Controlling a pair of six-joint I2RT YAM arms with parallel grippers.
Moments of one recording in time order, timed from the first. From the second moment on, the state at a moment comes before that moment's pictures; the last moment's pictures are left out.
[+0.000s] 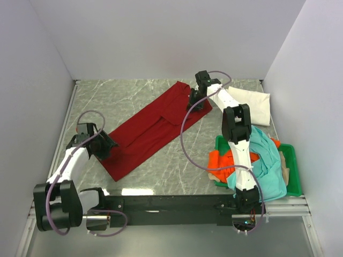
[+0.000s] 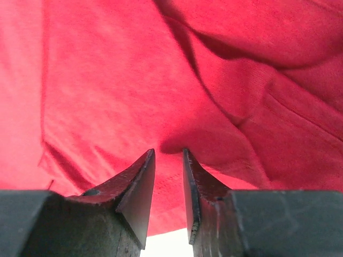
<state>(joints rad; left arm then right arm) 0.12 1.15 0.57 -0.44 0.23 -0.75 0.27 2.45 2.15 -0.85 -0.23 0.52</state>
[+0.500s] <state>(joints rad) 0.12 1.10 0.65 -0.54 0.05 -0.75 0.30 2.19 1.98 -0.74 -0.36 0.51</state>
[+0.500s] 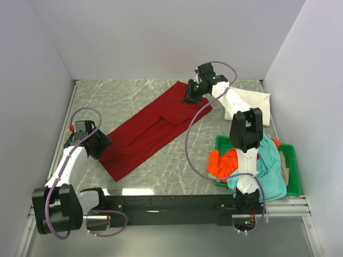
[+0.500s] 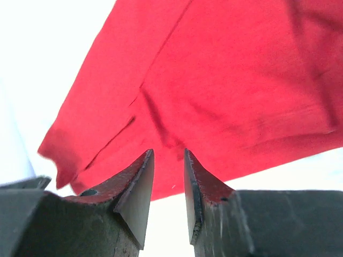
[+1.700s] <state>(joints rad) -0.19 1.16 0.55 -0.50 -0.12 -0.93 0.38 2.44 2.10 -0.84 -0.31 0.54</state>
